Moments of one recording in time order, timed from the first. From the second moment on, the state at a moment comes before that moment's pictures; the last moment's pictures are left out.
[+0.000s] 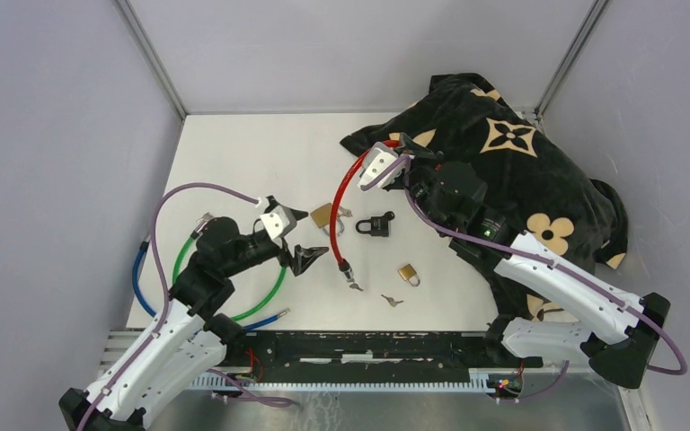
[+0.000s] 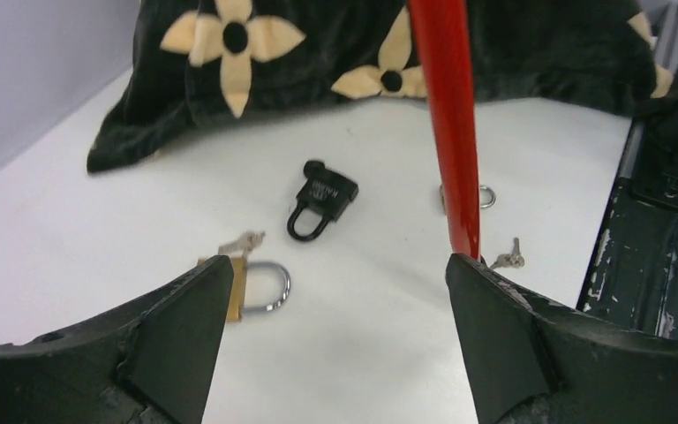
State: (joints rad) left arm -0.56 0.63 0.61 -0.10 0.49 0.18; right arm 0.89 1.14 1.15 0.02 0.41 -0.91
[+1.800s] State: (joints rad) left arm -0.46 0.45 0.31 0.54 0.39 -0.34; right arm 0.80 1.11 0.65 0.40 -0.02 -0.20
